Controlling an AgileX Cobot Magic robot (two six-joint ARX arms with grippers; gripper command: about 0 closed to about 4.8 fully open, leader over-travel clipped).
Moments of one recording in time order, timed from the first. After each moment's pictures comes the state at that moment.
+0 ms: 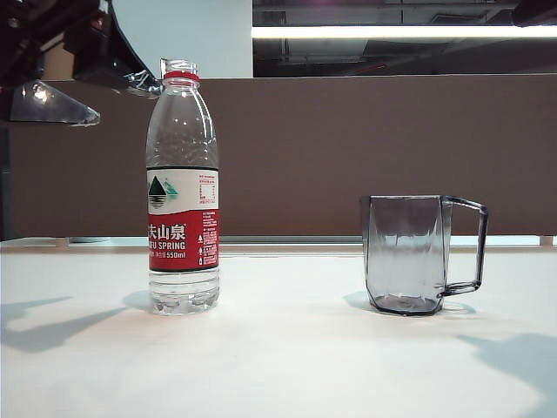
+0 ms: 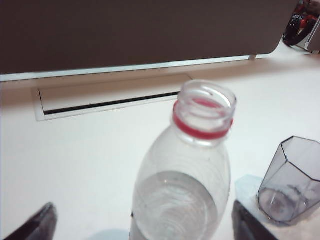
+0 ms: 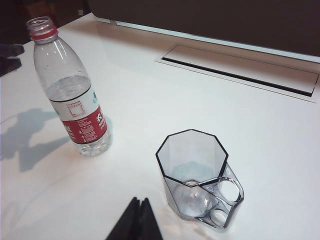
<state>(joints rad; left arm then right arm) -0.48 0.91 0.39 0.37 0.06 -0.11 0.56 0.40 0.51 -0.38 -0.02 0.06</state>
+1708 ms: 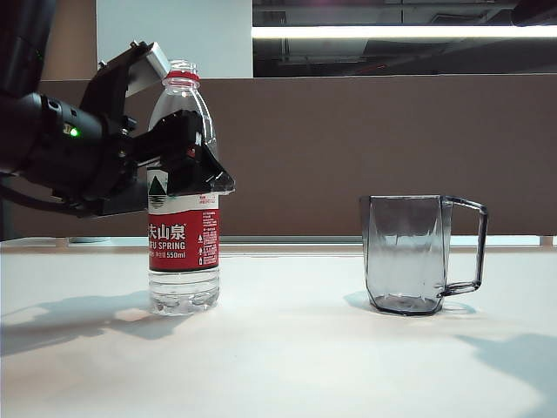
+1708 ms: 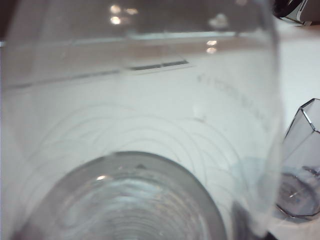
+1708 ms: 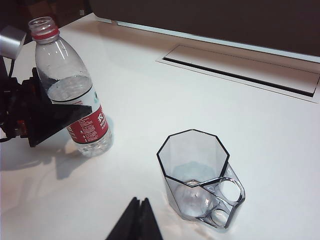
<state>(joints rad) -0.56 1.48 0.39 0.91 0.06 -0.11 0.56 0.40 0.51 -0.38 -0.02 0.06</state>
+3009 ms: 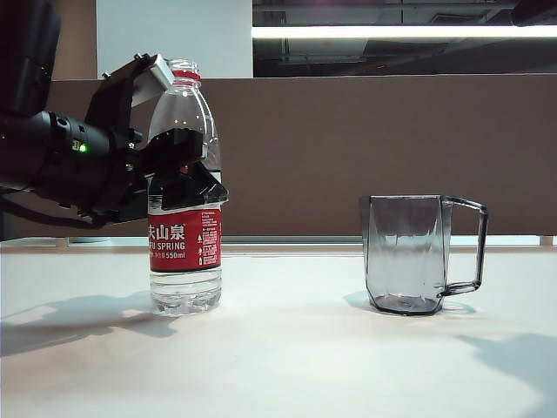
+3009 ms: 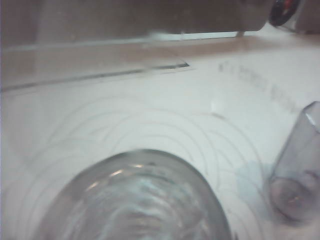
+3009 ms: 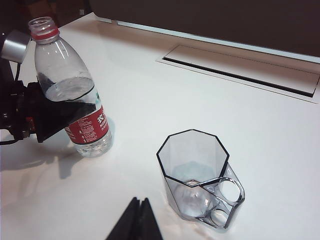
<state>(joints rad) -0.56 1.56 0.39 1.01 0.06 -0.11 0.56 0.40 0.51 -0.38 -0.02 0.06</state>
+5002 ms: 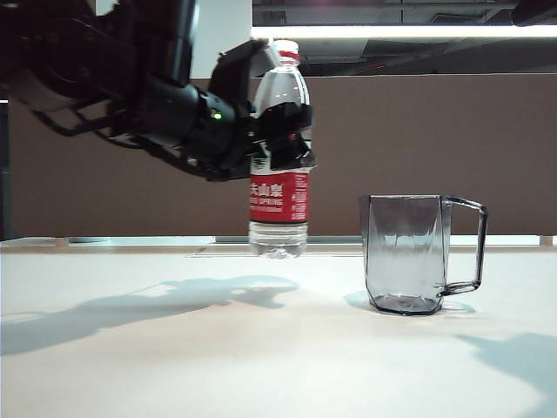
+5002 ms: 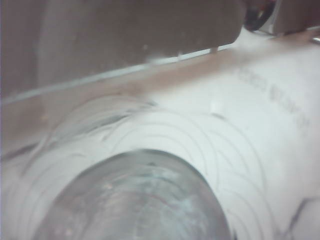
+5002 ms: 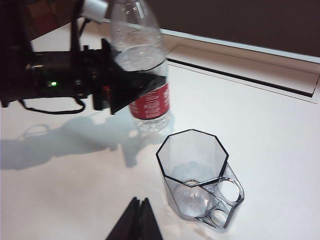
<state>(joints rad) -0.64 1.77 0.87 0.77 0.06 -0.03 0.56 0.40 0.51 -0.38 -0.02 0.06</state>
